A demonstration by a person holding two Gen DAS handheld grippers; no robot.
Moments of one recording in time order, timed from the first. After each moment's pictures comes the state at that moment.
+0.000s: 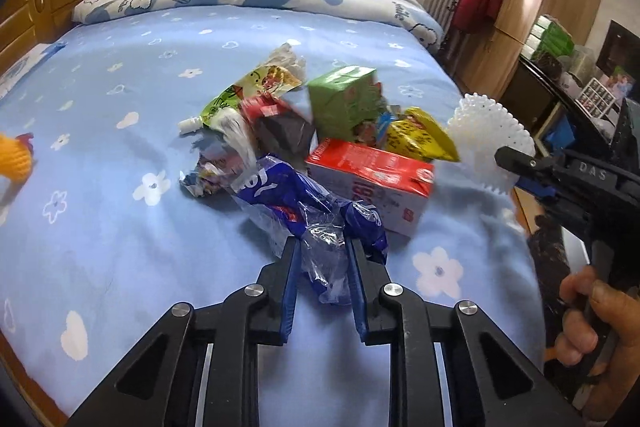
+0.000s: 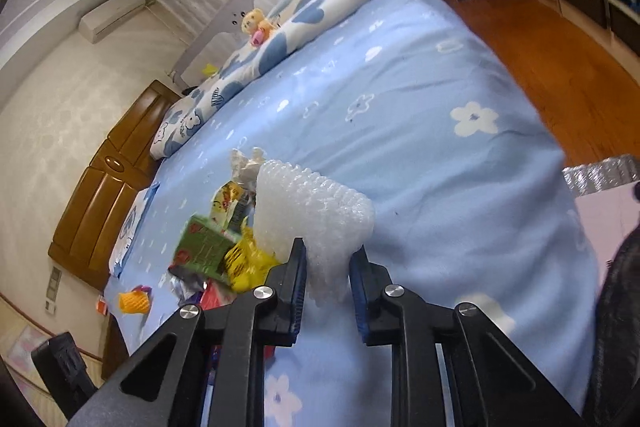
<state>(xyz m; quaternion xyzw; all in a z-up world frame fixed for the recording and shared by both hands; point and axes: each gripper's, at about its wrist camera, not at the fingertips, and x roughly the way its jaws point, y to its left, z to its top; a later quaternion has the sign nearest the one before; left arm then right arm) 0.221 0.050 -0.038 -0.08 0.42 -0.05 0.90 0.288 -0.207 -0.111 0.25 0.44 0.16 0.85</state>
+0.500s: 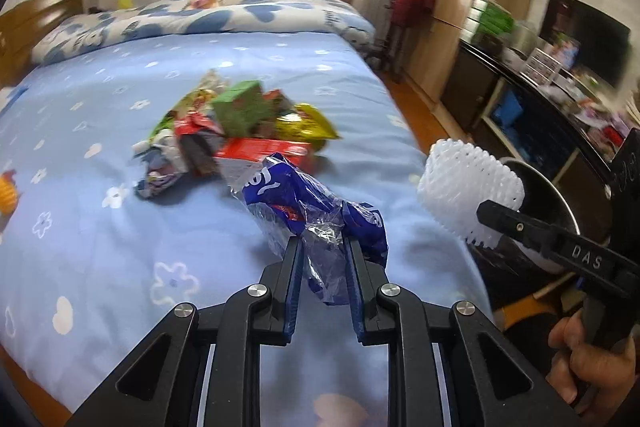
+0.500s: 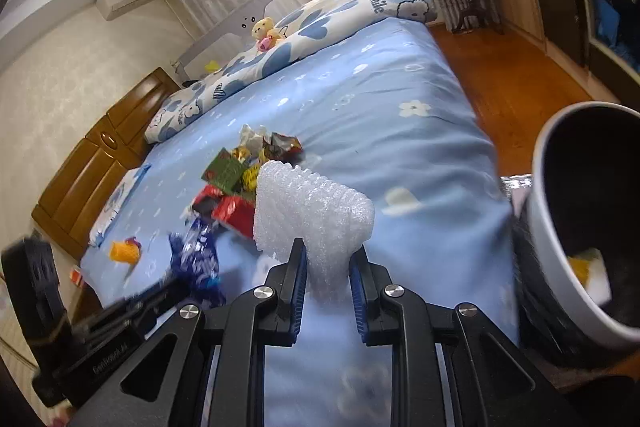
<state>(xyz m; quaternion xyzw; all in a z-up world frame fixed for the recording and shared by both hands) 0.162 0.016 -0.014 -0.04 0.39 -0.14 0.91 0.179 -0.234 -0.078 0.18 0.42 0.14 0.88</state>
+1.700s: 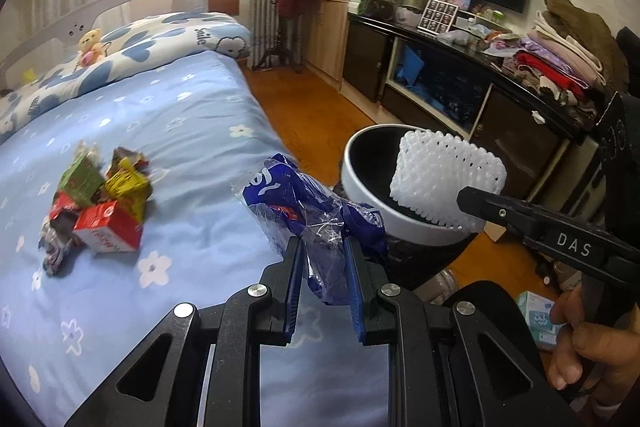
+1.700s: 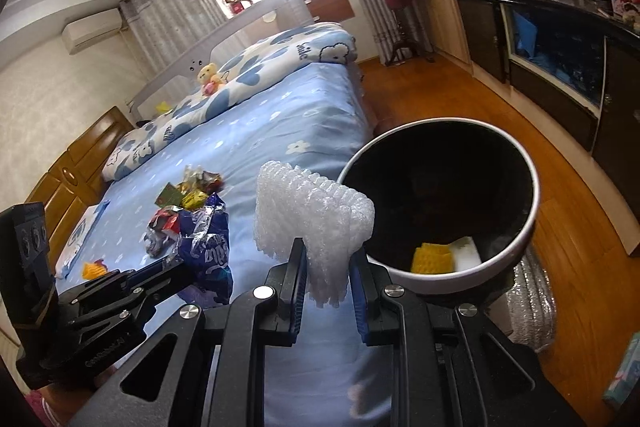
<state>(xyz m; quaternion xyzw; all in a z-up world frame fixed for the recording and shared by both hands) 0.159 -0.098 0.006 0.06 0.37 -0.29 0.88 0.106 -0.343 -0.046 0.18 0.38 0.03 0.91</state>
